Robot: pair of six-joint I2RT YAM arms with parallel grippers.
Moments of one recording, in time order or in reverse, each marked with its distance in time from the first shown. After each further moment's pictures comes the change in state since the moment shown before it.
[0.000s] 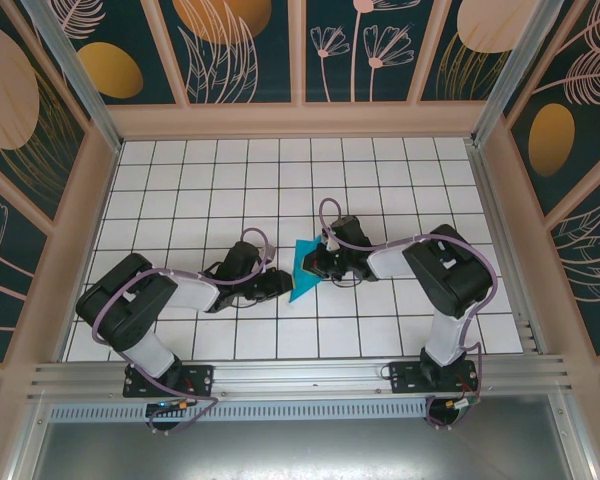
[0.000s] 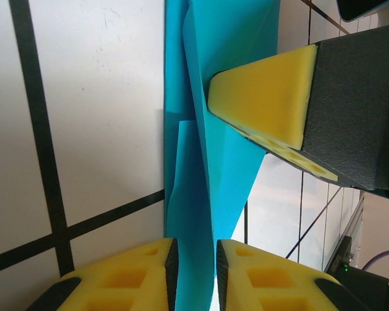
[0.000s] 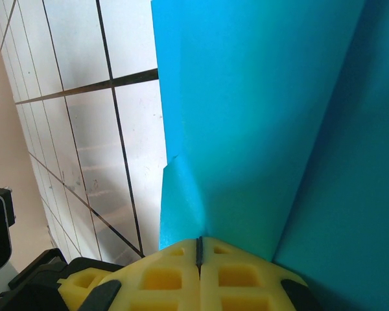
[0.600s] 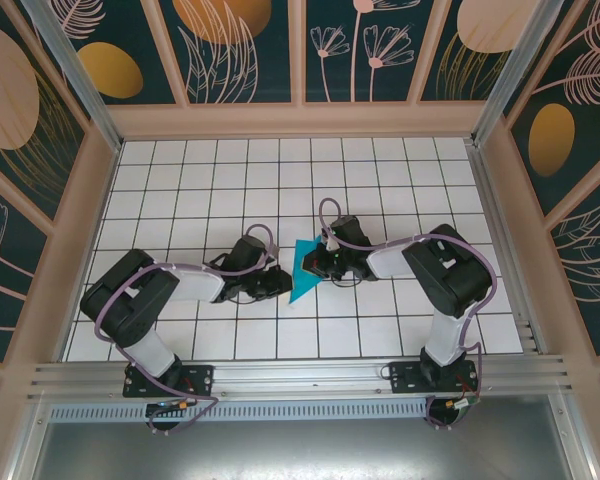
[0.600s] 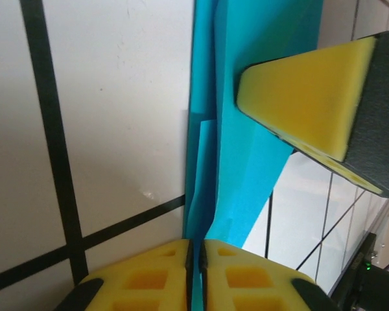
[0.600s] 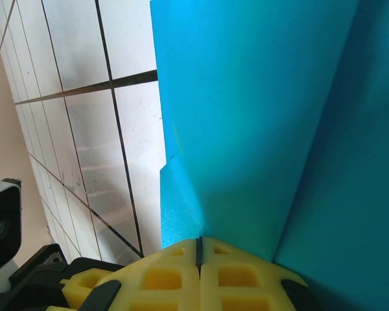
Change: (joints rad) left arm 0.000 0.040 0.120 -0.230 0.006 0.055; right arm 0.000 0.003 0.005 -0.007 0.000 0.000
